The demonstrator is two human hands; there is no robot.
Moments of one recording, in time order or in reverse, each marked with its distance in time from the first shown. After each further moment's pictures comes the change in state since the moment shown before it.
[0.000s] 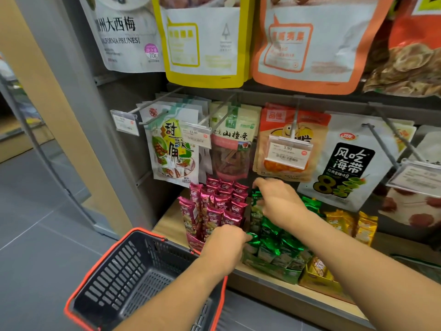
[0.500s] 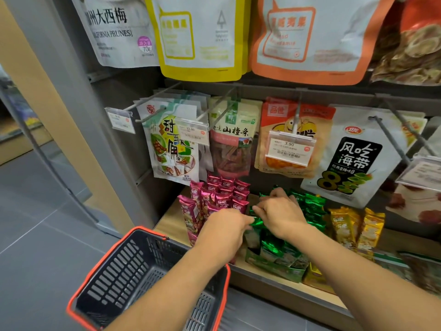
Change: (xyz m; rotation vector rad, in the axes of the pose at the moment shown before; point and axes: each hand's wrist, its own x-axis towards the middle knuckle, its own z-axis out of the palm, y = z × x) left_hand -0.010 0.006 -0.042 -0.068 0.176 0.056; right_hand -0.001 0.021 0.055 -0.021 -0.104 0.036
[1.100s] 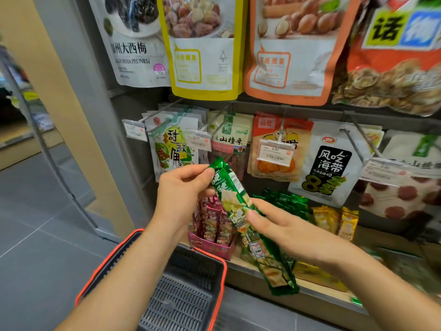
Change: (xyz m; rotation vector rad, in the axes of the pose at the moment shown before) left_hand -0.044 0.000 -0.102 -1.396 0.616 -0.274; right_hand -0.146 -0.053 -0.133 0.995 -0.326 -0.206
